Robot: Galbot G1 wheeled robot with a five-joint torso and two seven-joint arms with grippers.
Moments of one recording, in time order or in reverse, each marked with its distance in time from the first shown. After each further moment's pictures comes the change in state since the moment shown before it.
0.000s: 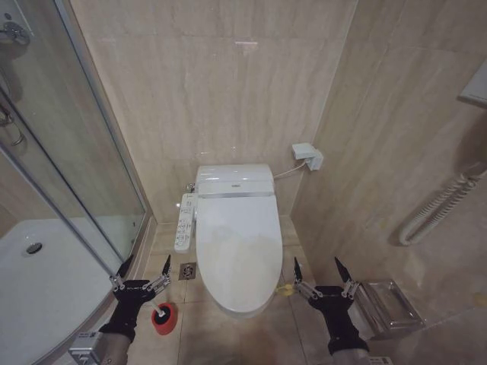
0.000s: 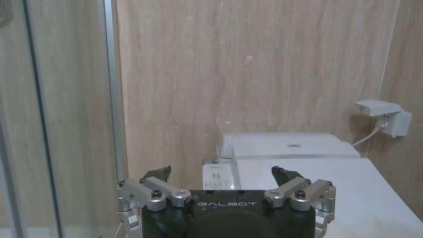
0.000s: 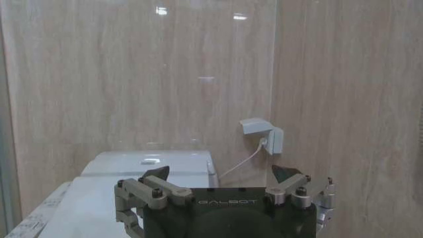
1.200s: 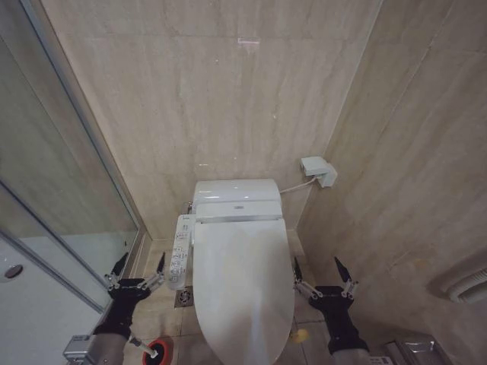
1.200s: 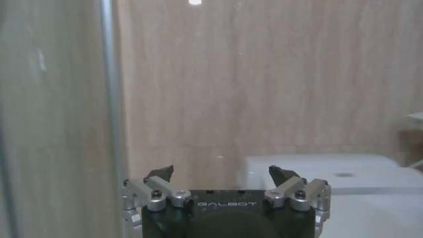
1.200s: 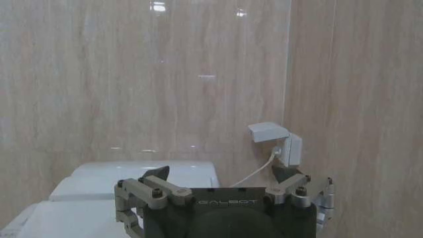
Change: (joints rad) left arm -0.024 0.028 -0.067 0.062 -0.034 -0.095 -0.007; right arm 0.000 0.000 0.000 0.000 0.000 0.000 0.000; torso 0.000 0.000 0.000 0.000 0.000
